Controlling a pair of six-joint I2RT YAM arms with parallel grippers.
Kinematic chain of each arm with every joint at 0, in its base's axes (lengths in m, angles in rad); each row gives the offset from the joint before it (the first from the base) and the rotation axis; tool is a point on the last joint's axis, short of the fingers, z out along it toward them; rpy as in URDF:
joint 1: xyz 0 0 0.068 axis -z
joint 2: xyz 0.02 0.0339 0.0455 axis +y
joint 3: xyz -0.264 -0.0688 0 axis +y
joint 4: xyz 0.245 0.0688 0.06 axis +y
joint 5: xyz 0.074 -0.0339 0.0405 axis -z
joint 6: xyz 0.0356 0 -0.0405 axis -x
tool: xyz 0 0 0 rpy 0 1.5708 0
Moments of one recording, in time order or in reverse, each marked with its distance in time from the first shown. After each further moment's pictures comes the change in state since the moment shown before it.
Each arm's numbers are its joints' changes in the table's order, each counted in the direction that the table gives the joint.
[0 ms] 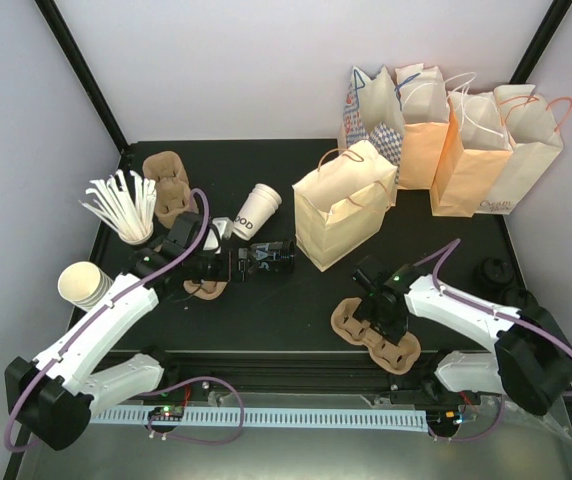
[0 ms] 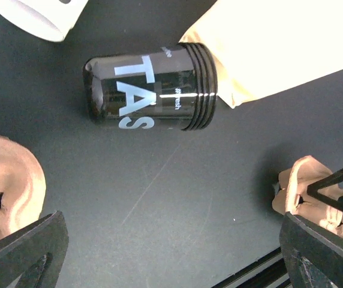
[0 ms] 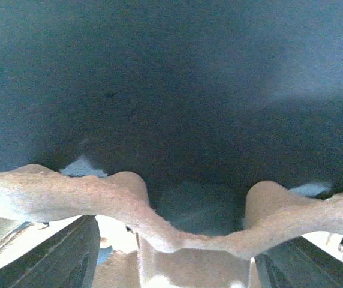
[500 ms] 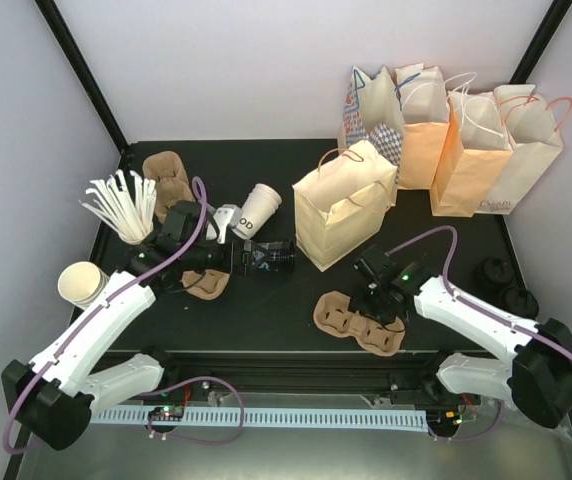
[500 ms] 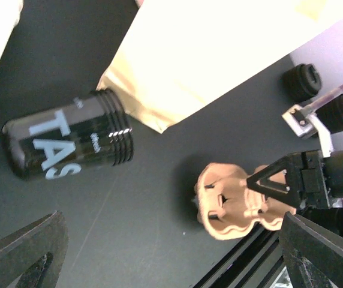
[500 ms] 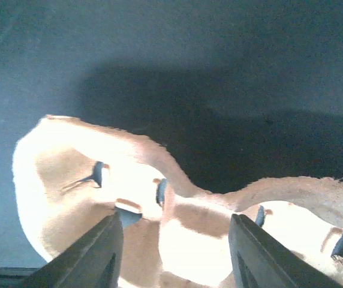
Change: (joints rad) left arm -0.006 0.000 -0.058 -0.087 0.161 -0.084; right arm 0.000 -0.059 -0.037 -0.138 -0.047 0.278
